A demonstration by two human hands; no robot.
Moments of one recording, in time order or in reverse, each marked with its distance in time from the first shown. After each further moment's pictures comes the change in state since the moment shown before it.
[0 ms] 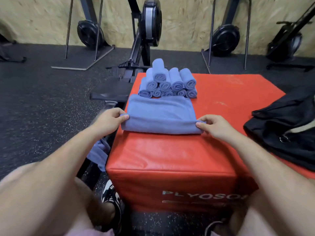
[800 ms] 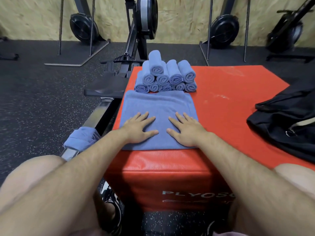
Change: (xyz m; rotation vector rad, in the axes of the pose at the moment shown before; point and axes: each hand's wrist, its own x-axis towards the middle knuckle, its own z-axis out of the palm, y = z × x) left_hand 0.008 0.016 0.092 0.527 -0.422 0.131; right_hand 0.023 -0.018 0.088 -0.759 -0.321 -0.003
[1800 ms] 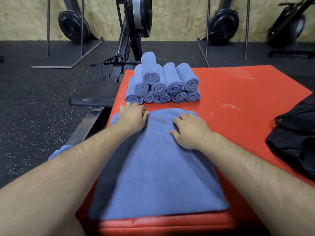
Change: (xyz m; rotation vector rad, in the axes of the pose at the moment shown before) left_hand 0.135 -0.013 -0.038 0.115 0.344 -0.111; right_hand 0.070 0.018 -0.045 -0.141 0.132 0.012
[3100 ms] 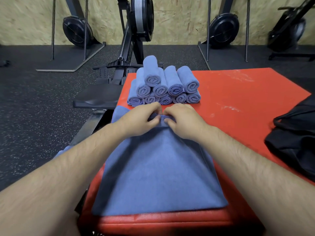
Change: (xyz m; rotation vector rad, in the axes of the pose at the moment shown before) left_hand -0.032 0.017 -0.046 -0.385 -0.011 0.490; right_hand 0.013 -0.007 -0.024 0.271 0.334 -0.228
